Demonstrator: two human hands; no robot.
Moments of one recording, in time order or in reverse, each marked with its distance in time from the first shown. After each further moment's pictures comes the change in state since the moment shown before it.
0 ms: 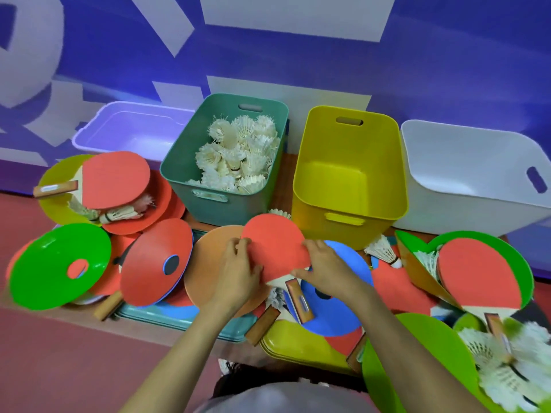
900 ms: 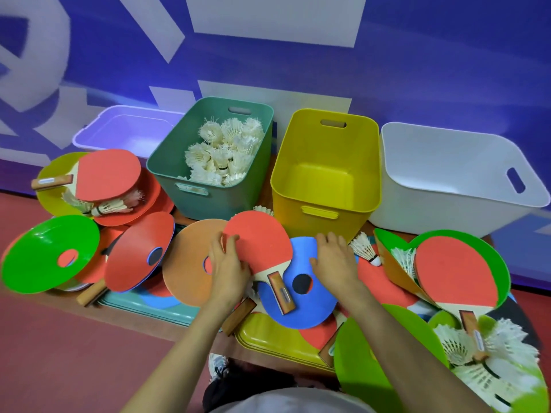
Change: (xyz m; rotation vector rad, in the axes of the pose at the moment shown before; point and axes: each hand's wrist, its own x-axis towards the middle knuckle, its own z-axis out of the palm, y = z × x) left_hand -0.020 0.028 0.040 -0.036 0.217 -0.089; right_hand -0.014 0.058 -0.001 -0.309 0.300 0.091
